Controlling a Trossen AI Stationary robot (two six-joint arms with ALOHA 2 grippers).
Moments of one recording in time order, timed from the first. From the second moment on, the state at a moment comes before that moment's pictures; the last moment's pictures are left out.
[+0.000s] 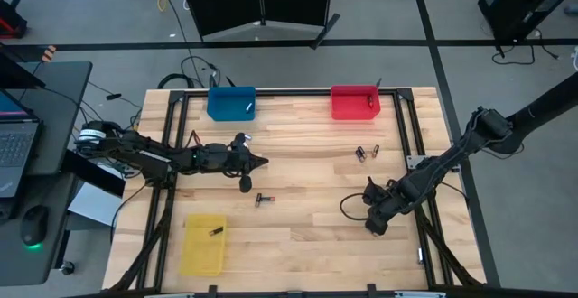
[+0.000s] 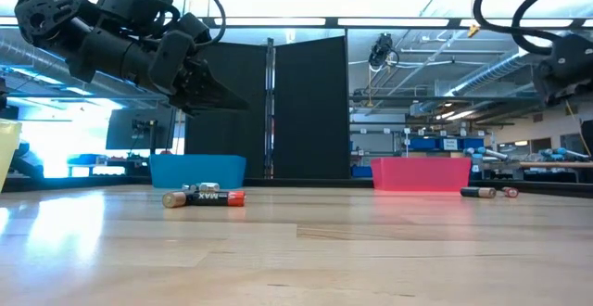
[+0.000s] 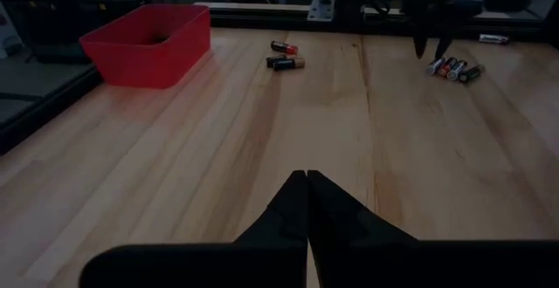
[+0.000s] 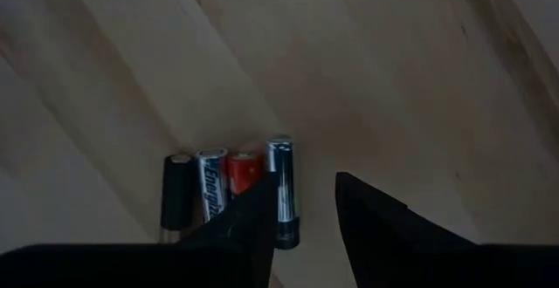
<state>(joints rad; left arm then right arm) 0.02 1.32 0.34 0.70 -0.16 -0.06 0.61 1.29 0.60 -0.71 0.01 1.24</state>
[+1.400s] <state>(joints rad) 0.02 1.32 0.34 0.70 -0.17 -0.06 0.61 1.37 0.61 -0.74 0.04 1.17</state>
